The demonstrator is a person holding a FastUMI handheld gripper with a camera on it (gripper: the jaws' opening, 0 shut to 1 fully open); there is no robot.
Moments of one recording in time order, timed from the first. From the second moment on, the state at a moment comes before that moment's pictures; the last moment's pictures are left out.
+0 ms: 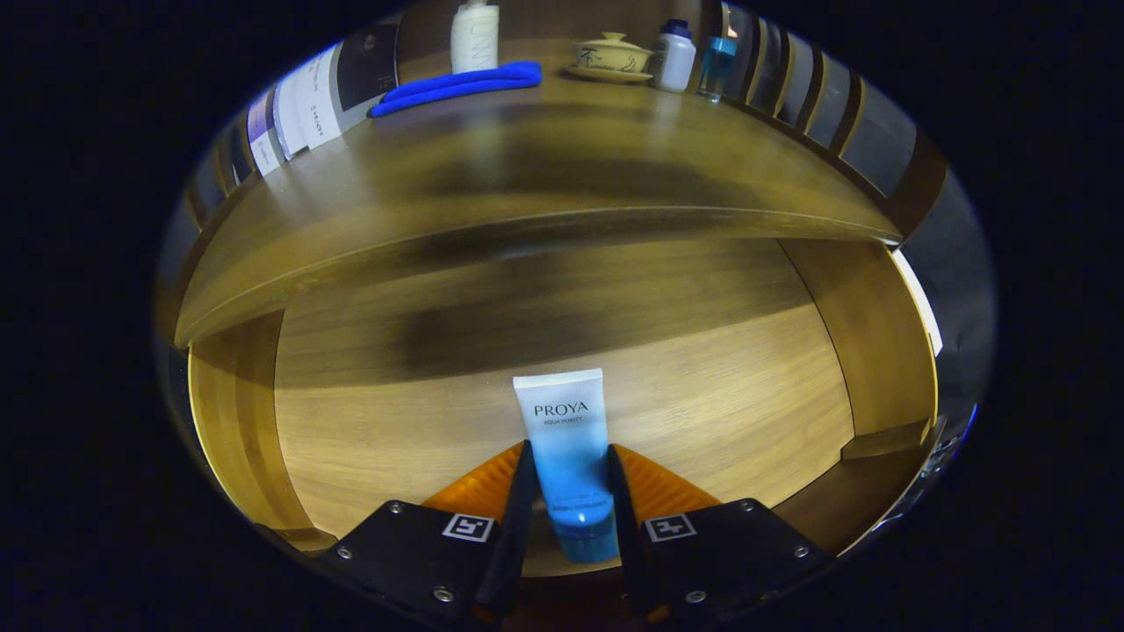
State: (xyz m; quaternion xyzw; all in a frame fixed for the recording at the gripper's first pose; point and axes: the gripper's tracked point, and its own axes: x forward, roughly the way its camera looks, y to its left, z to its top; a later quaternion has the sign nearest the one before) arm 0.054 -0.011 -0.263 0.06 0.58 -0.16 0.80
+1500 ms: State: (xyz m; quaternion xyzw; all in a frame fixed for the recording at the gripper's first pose) arm 0.171 -0.004 -0.098 -0.06 0.32 -0.12 0.94
